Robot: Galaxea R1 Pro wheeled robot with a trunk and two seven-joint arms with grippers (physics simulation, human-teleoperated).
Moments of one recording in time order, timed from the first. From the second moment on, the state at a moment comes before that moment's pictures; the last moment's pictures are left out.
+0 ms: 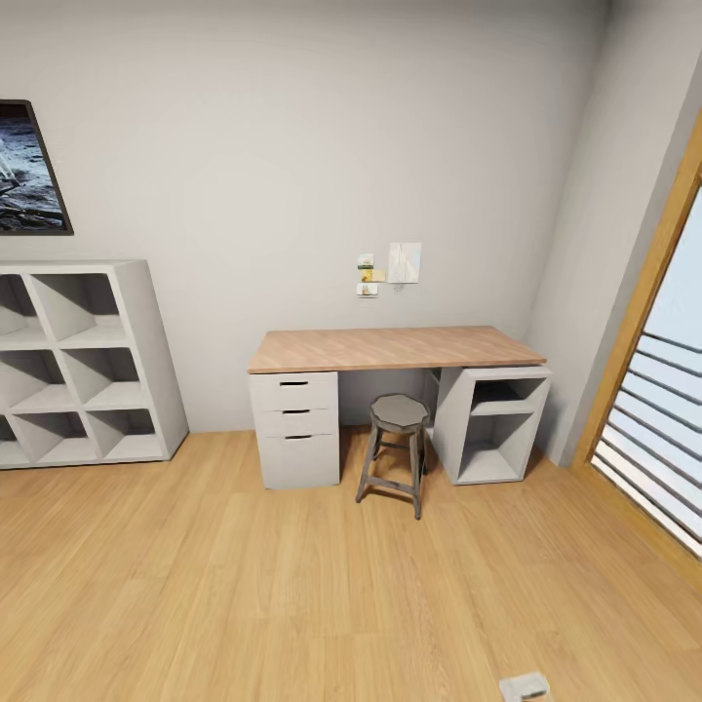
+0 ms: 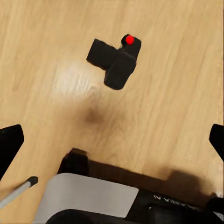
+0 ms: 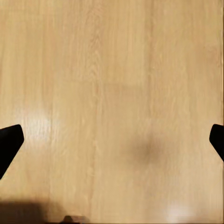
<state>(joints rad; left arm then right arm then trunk) -0.08 0.09 0.09 -0.66 0.36 0.39 0.01 -0.32 -0.06 0.04 -0.30 0.11 0.04 -0.04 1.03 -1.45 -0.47</state>
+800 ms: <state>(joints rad) -0.55 -0.06 -0.04 -0.73 0.23 0.51 0.01 -0.62 0.00 0.05 -0.35 0.00 0.10 -0.04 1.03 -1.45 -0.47</state>
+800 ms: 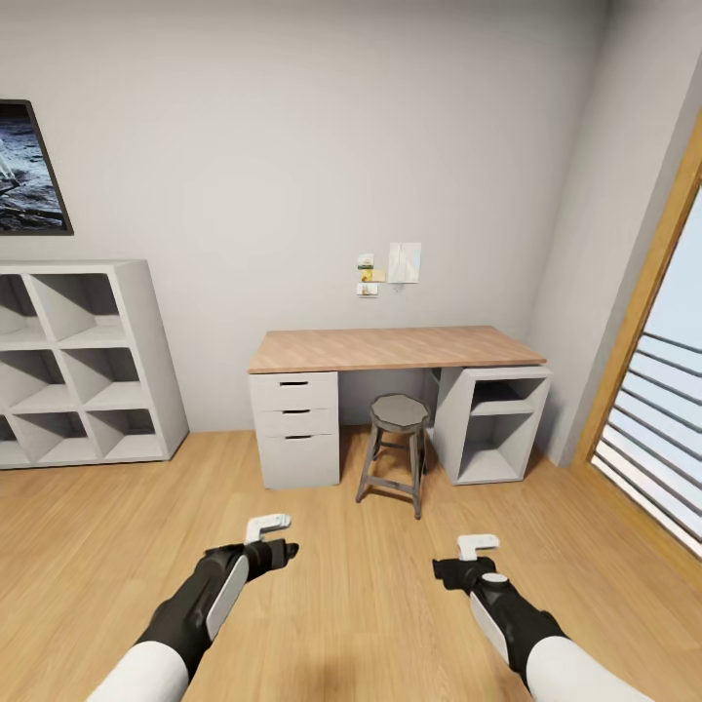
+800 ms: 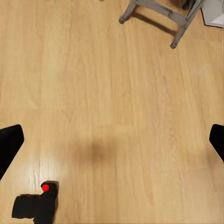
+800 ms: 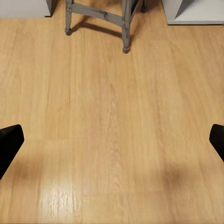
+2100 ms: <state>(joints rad) -0.55 -0.08 -0.05 -0.79 0.23 0.52 0.01 -0.62 0.00 0.05 -0.36 0.00 0.15 -0.04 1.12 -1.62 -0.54</state>
